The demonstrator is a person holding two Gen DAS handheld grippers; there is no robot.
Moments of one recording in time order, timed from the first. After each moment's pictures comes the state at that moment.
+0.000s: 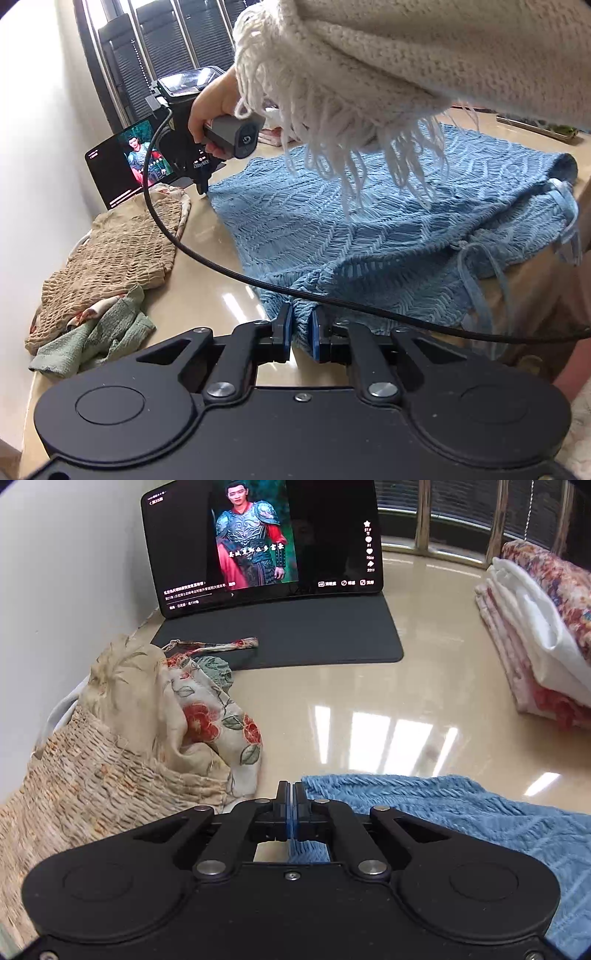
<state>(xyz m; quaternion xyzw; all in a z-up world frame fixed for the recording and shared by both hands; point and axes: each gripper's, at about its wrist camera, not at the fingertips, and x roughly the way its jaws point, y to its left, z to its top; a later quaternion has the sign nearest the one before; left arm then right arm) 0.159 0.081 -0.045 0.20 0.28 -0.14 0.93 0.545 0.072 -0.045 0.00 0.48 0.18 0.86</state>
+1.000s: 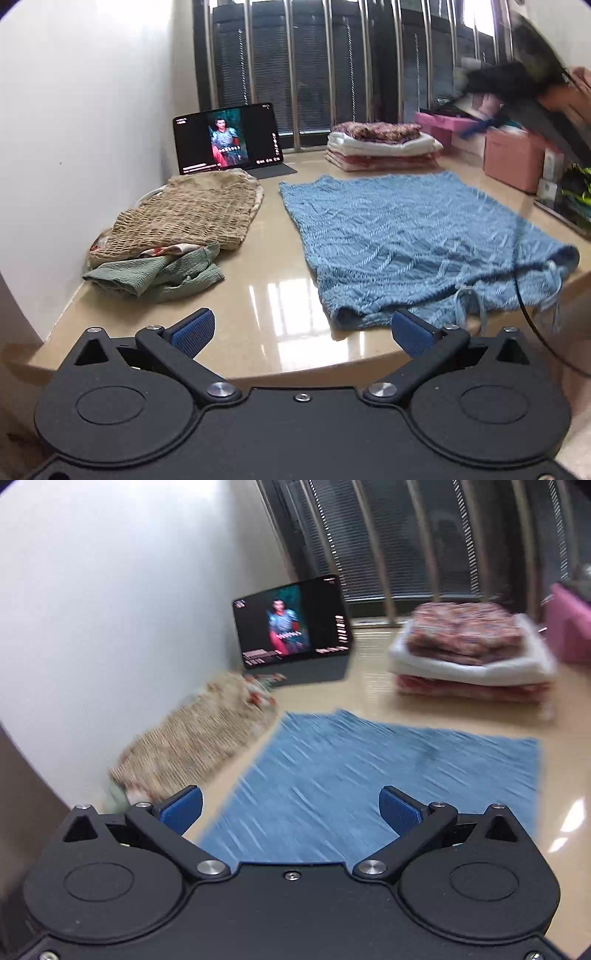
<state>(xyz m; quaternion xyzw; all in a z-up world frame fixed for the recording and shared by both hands) 0.088 0.127 -0.001 0.05 0.26 -0.04 0.96 0.309 -0.192 0.059 0.03 0.34 0.29 0.89</state>
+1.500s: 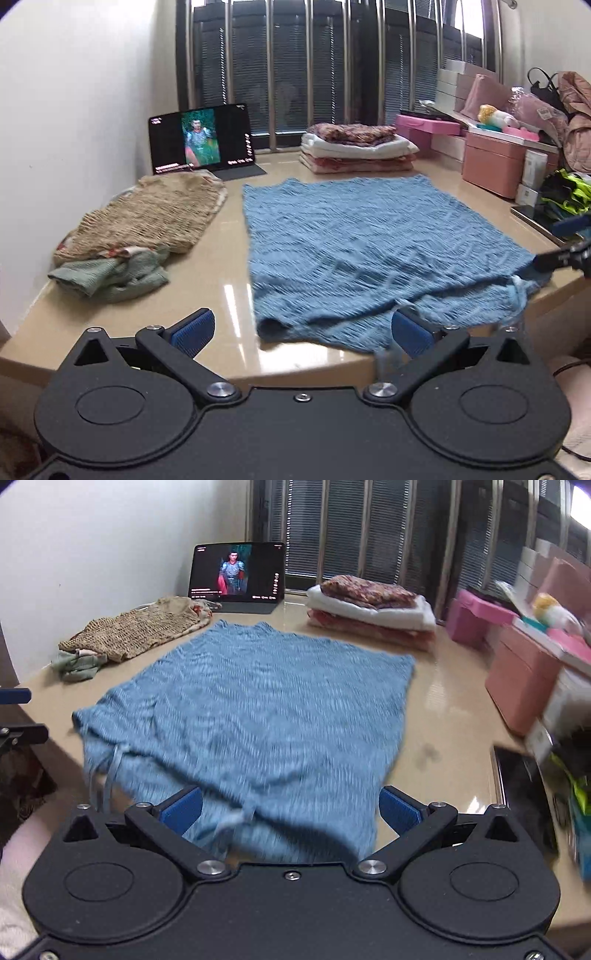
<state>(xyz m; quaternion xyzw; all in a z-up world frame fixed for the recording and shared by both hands) 0.088 0.072 -0.006 0.04 0.27 -0.07 0.96 0.139 -0.250 -0.014 -0.07 0.32 0.18 0.93</state>
